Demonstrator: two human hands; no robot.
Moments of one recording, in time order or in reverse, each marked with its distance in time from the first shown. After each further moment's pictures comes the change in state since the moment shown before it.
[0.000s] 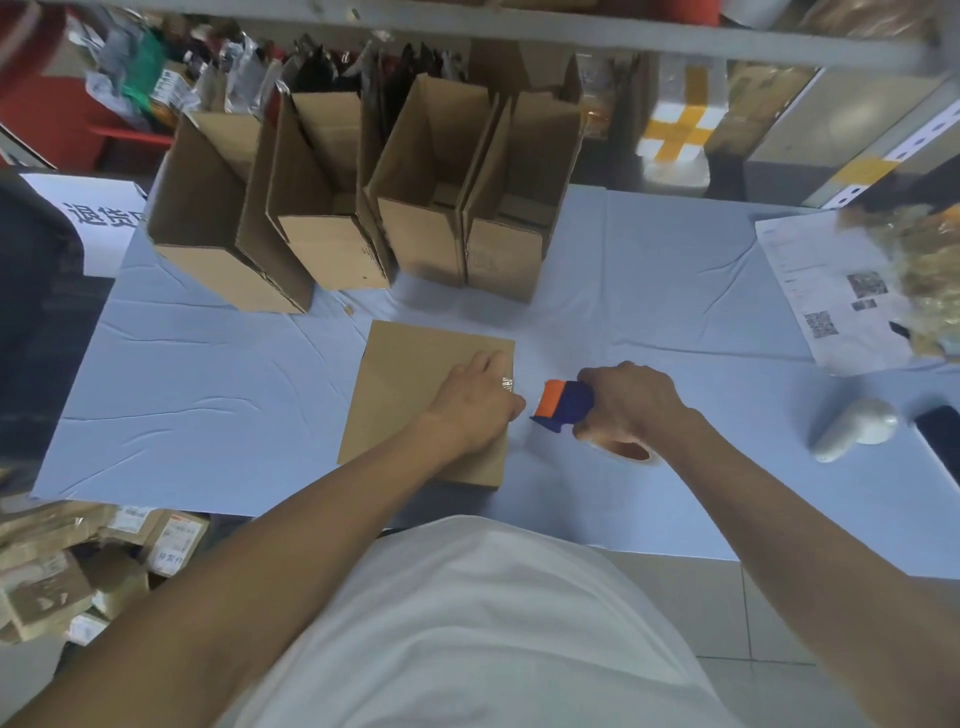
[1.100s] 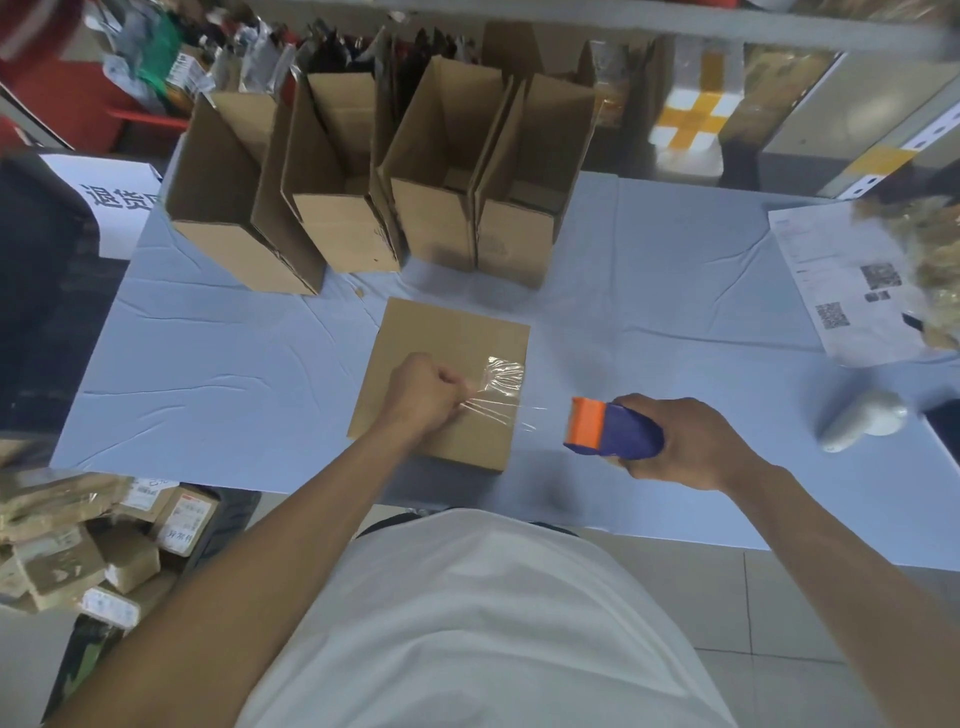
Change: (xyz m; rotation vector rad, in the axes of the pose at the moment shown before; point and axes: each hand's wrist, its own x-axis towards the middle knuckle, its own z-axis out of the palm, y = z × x) left_hand -0.054 -0.027 0.003 -1.026 0.268 -0.656; right_hand -0.052 0.057 0.046 0.280 0.123 -0.215
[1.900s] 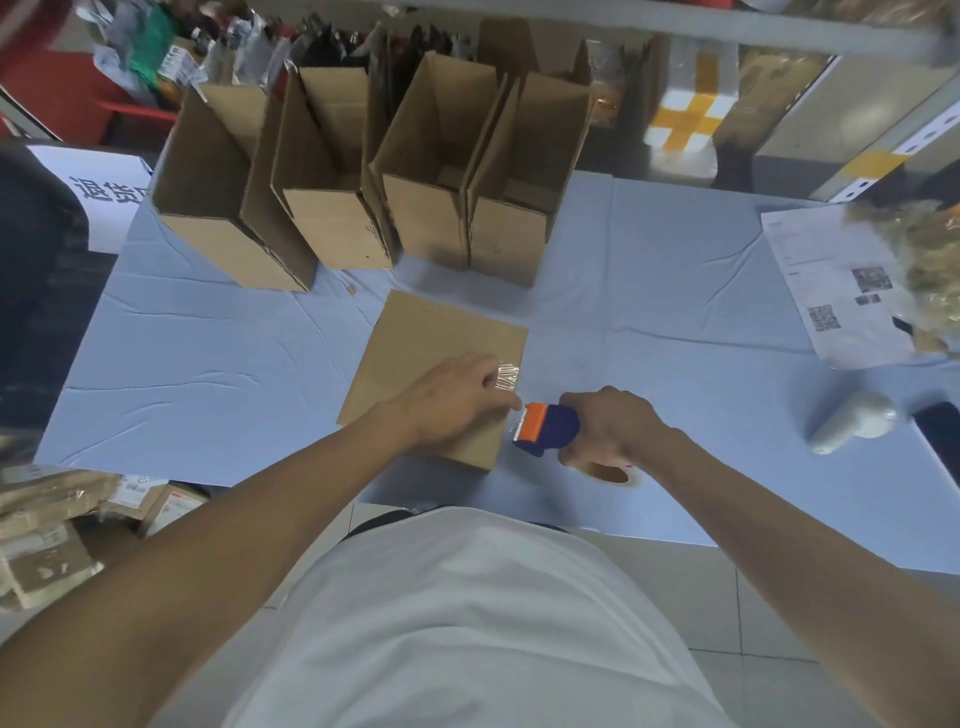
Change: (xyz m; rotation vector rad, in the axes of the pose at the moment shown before) left_hand 0.001 0.019 0.017 0.473 -0.351 0.502; right_hand 0.048 -0.055 0.013 -0.212 -0.231 0.123
